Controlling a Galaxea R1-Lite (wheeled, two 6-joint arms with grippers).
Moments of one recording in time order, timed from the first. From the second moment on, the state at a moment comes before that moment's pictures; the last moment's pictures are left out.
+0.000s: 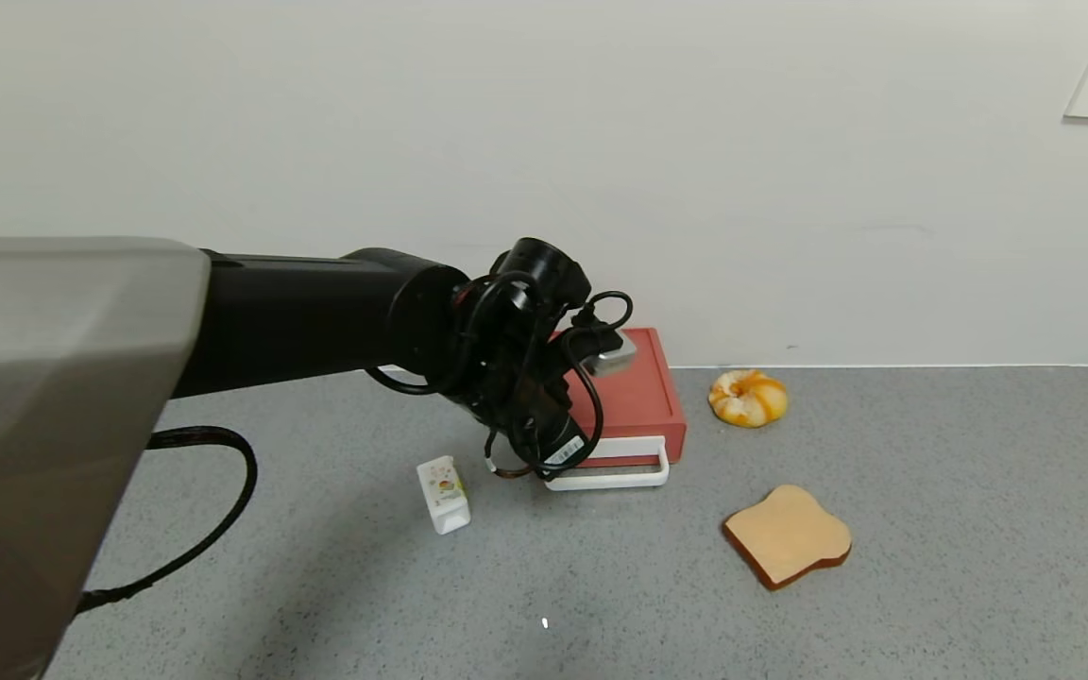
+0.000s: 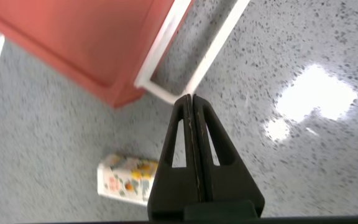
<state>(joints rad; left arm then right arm) -0.61 2.16 -1.85 0.61 0.06 0.43 0.00 0.00 0.00 0.00 0.02 0.01</state>
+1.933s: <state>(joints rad) -0.37 1.24 -0.82 0.13 0.11 0.05 0.00 0.00 0.00 0.00 0.02 0.01</state>
